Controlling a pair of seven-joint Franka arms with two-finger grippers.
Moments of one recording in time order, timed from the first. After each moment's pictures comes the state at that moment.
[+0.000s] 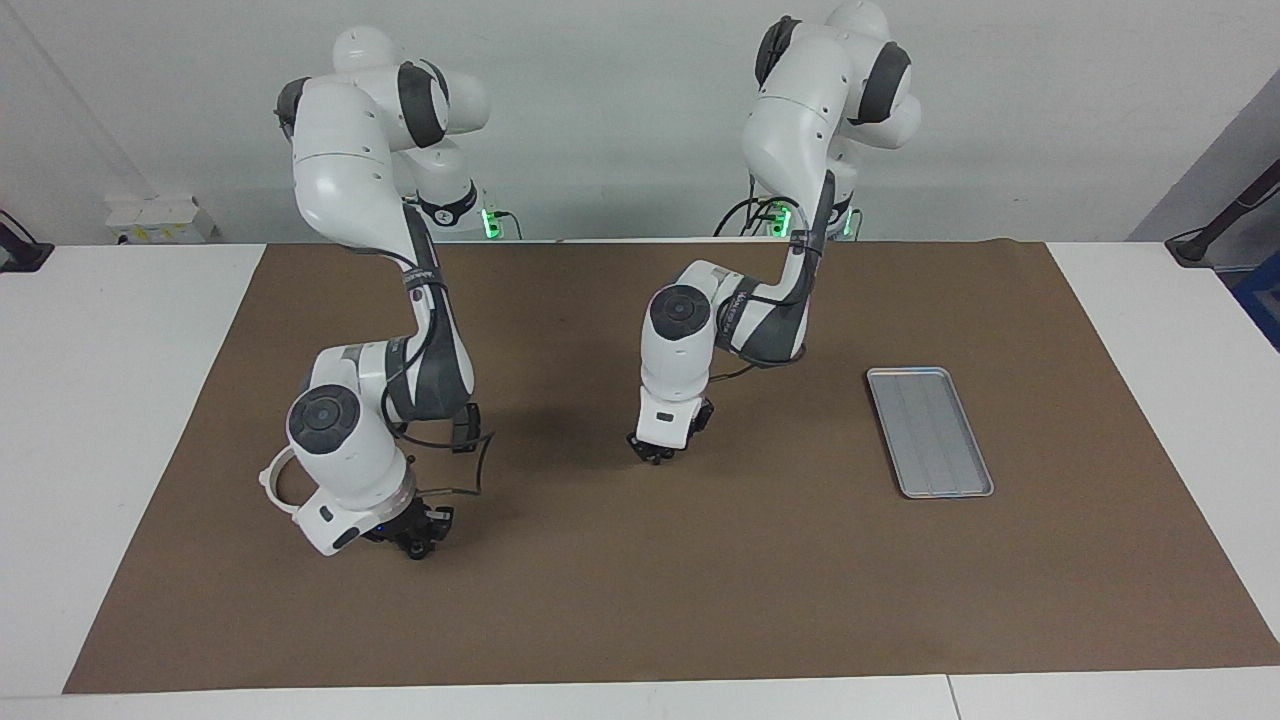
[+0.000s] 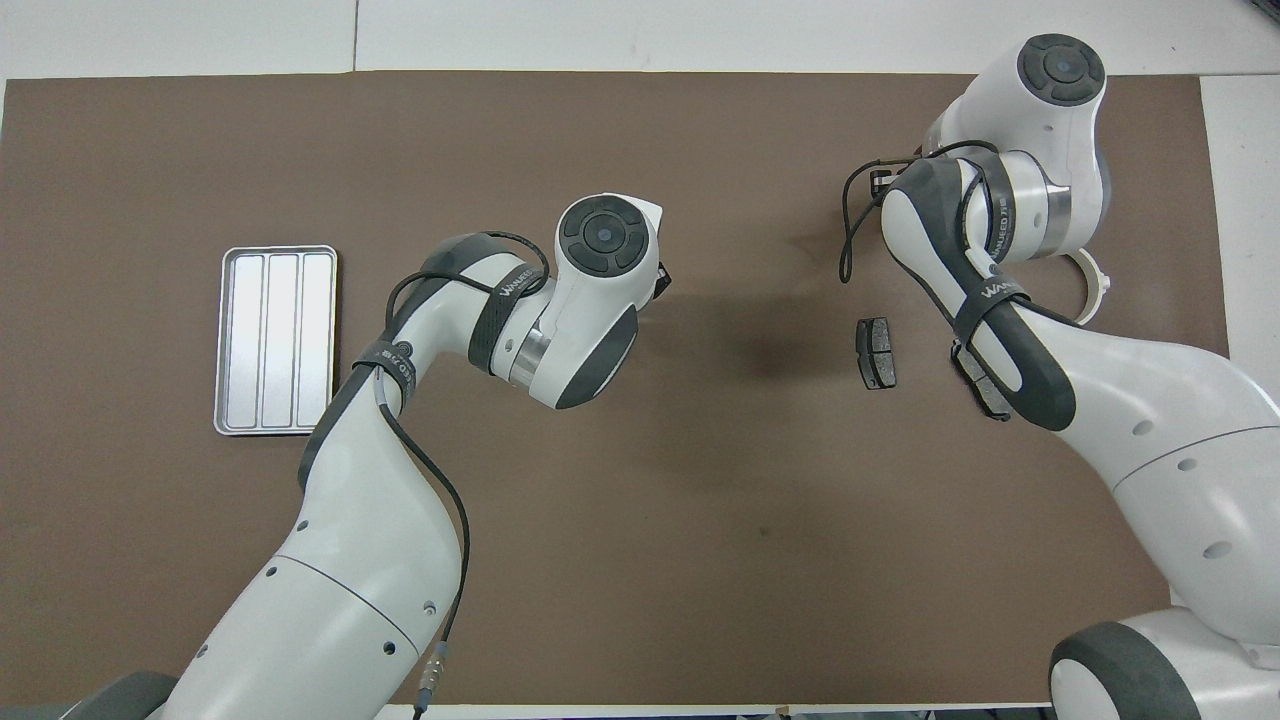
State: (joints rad) left arm -0.66 0.66 0.03 -1.46 0.01 2.11 -1.07; right arm 0.03 0.77 0.06 -1.29 -0.07 2.09 0.13
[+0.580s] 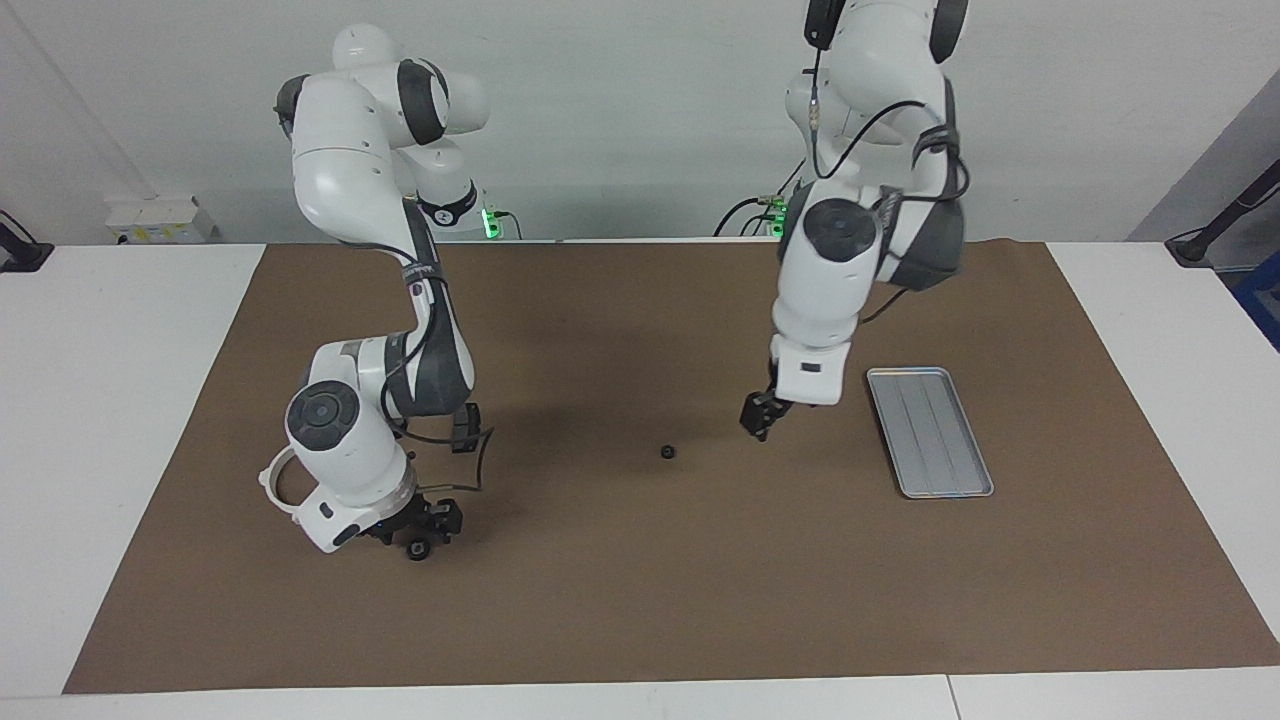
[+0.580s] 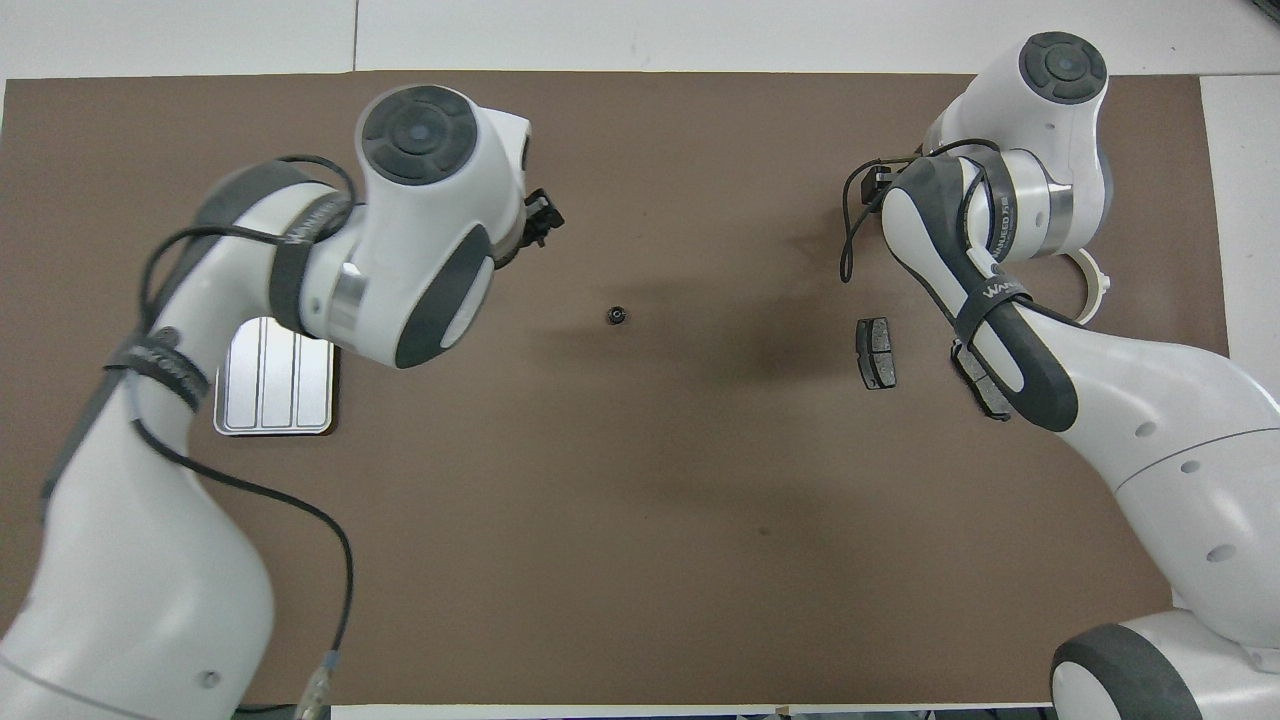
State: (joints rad) left arm -0.41 0.29 0.07 -1.55 0.03 1.87 -0.80; right arm 0.04 0.74 0.07 -1.28 -0.06 2.00 0.14
